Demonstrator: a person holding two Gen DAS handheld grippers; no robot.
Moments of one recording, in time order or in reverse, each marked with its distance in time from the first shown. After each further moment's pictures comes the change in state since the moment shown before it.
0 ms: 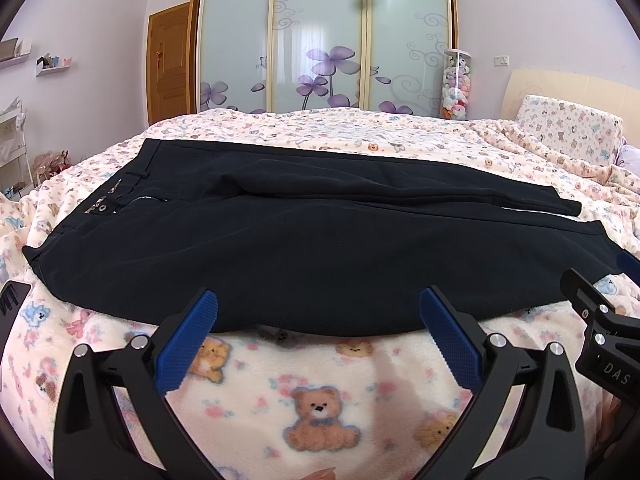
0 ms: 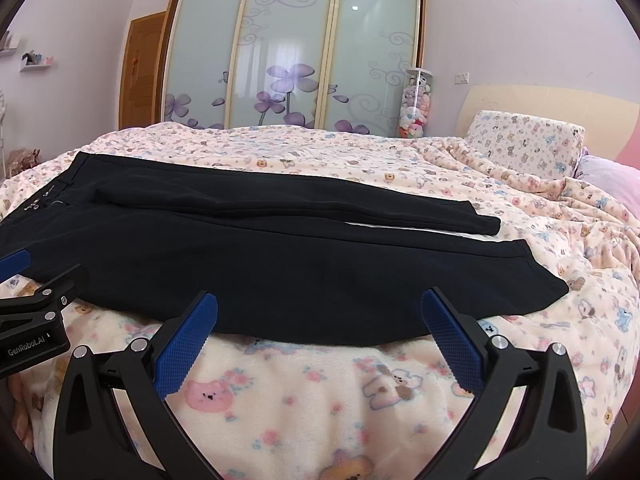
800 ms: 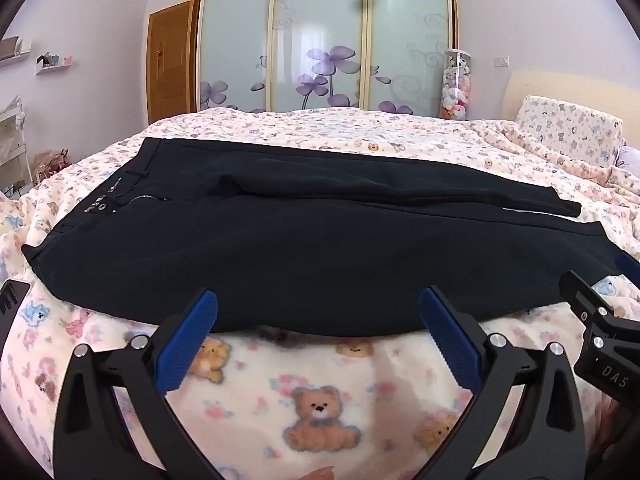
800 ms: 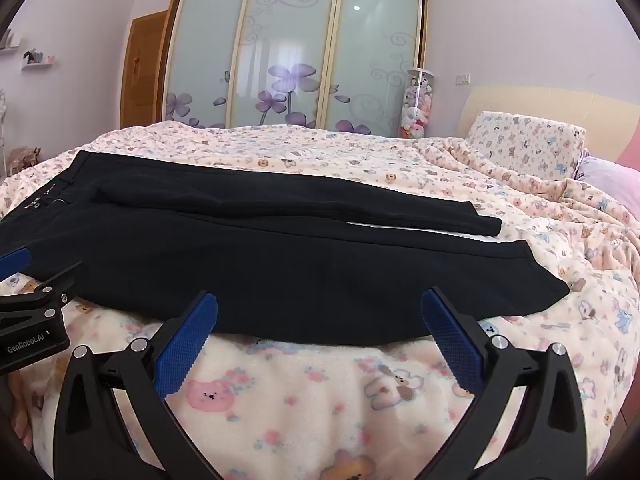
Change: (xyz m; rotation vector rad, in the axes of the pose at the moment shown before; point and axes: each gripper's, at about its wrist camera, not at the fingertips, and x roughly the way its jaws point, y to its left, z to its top) left arm -0.001 0.000 0.000 -0.004 -0.006 -0.002; right arm 0.000 0.002 0.000 -0.003 0.001 -0.001
